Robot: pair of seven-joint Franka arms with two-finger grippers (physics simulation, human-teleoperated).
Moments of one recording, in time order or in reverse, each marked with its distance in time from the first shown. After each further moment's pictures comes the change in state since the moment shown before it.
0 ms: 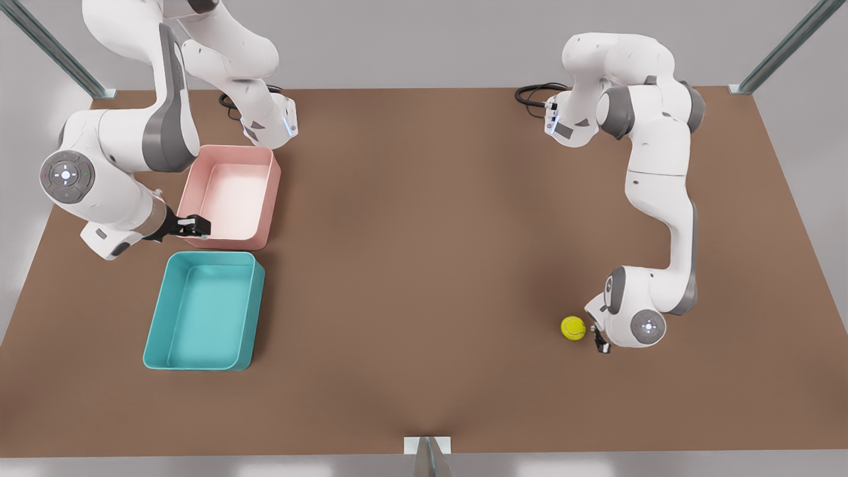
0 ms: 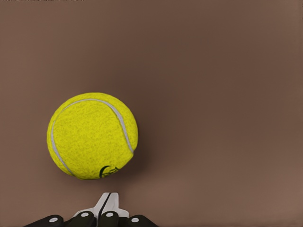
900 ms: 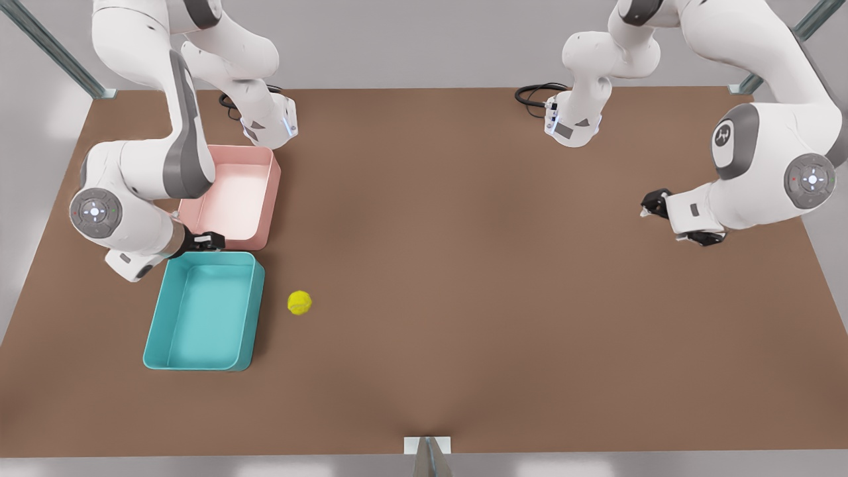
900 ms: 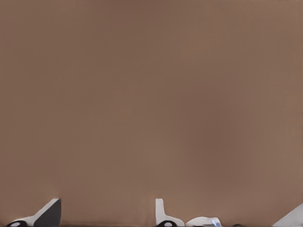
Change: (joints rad) left arm -0.082 -0.699 0.133 -0.075 -0.138 -0.711 -1.047; right arm 0.024 0.135 0.008 0.045 -0.016 0.009 -0.017
